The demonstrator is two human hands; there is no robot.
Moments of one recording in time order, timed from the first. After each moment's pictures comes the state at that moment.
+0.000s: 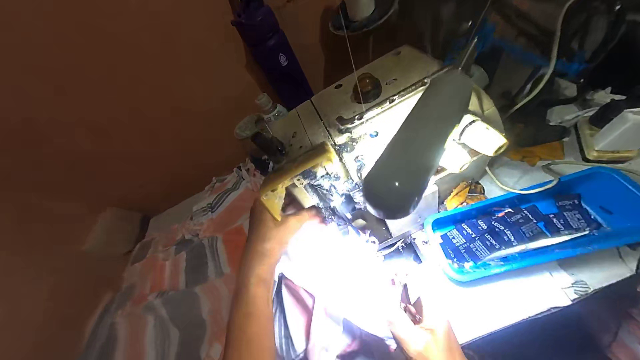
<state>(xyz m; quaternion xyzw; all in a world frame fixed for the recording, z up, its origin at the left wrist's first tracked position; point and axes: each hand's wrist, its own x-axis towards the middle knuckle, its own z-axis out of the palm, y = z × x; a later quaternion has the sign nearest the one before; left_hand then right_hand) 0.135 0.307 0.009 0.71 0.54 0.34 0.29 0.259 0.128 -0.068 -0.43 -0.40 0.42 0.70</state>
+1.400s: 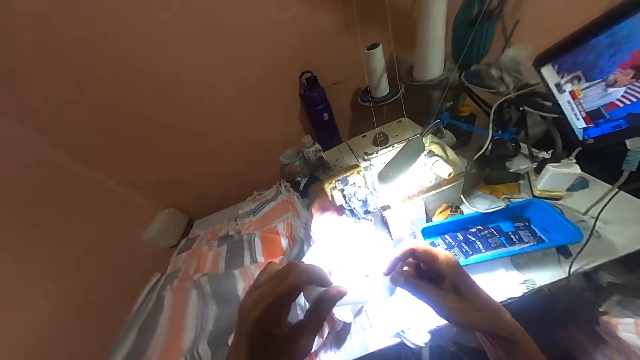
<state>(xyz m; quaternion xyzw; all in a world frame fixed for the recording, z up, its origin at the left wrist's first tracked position) 0.081 0.161 0.070 0.88 0.29 0.37 0.09 0.321 0.130 -0.010 -0.24 -0.66 0.37 0.60</state>
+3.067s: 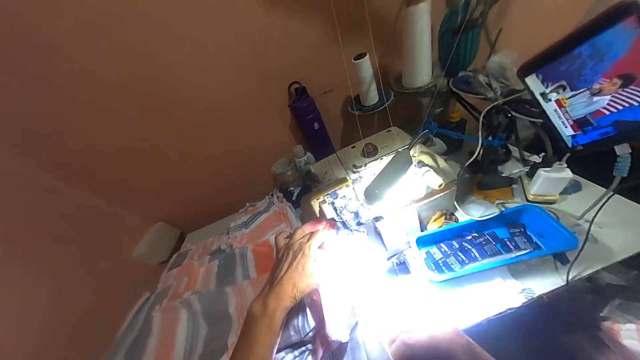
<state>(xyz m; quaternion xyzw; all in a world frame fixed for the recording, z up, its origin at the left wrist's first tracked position) 0.104 0.263 0.018 0.91 0.38 0.14 0.00 0.306 0.076 0.006 -0.27 -0.66 0.43 0.55</state>
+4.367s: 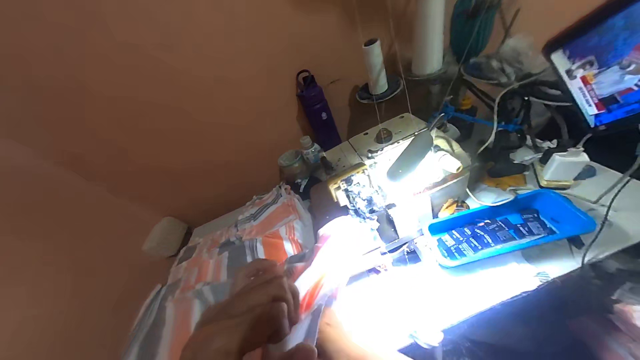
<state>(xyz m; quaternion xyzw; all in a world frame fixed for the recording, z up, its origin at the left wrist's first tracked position) 0.045 0.178 0.104 0.90 0.16 0.30 0.26 0.173 0.139 -0.032 -0.30 -0.71 0.37 0.52</state>
